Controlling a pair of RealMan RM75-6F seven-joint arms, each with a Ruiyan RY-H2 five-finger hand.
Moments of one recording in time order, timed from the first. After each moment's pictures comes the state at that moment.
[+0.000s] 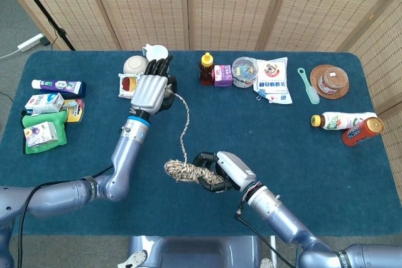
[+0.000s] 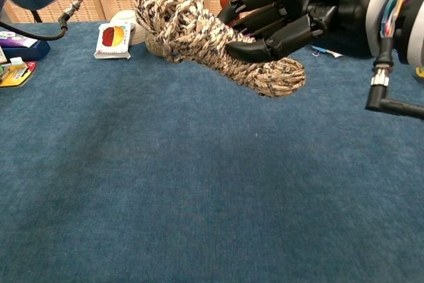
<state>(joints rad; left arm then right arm) -1.08 -1.59 -0.40 -1.42 0.72 1.07 0.50 0.70 -1.31 0.27 -2.11 -1.02 0.92 0.16</state>
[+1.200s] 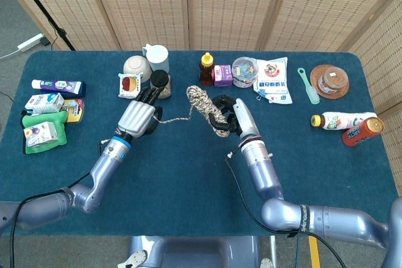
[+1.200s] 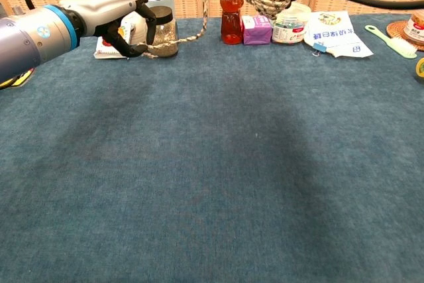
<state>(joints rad) -0.91 -1.61 -0.18 -1.26 1.10 0.99 0.24 0.94 -1.48 0.55 -1.84 -0.36 1.15 0.03</state>
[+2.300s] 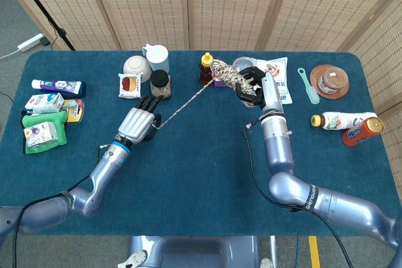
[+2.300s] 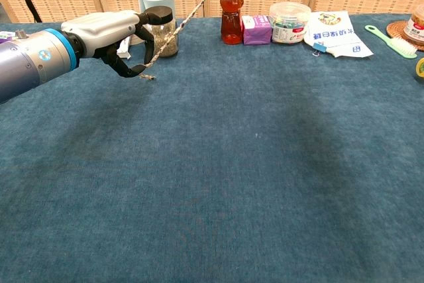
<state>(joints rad) -0.86 -1.65 -0.18 -1.20 1.16 0.94 0.22 0.94 -1.44 0.68 -1.68 -0.27 1.15 -0.05</state>
